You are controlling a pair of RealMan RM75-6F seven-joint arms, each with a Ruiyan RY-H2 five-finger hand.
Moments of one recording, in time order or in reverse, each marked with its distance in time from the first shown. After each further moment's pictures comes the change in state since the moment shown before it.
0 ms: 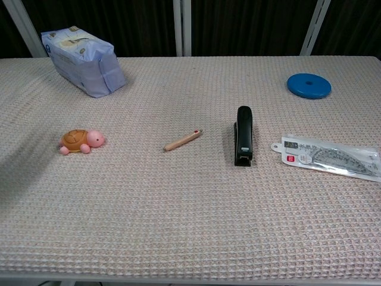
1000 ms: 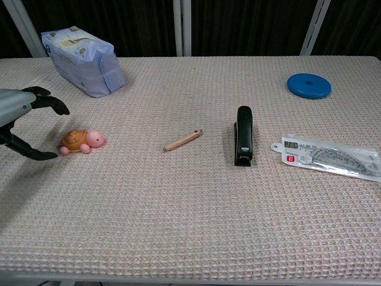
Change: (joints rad) left arm -0.188 -0.302 -0.061 0.251 -0.201 -0.220 0.130; right arm 0.012 0.009 0.007 0.026 0.041 -0.042 0.026
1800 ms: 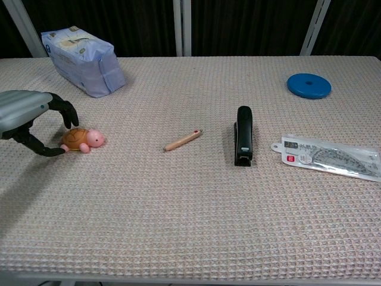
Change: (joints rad) left arm -0.051 -0.065 0.000 0.100 0.001 -0.028 -0.078; right arm 0.004 -0.004 0.007 0.001 0.028 -0.019 -0.014
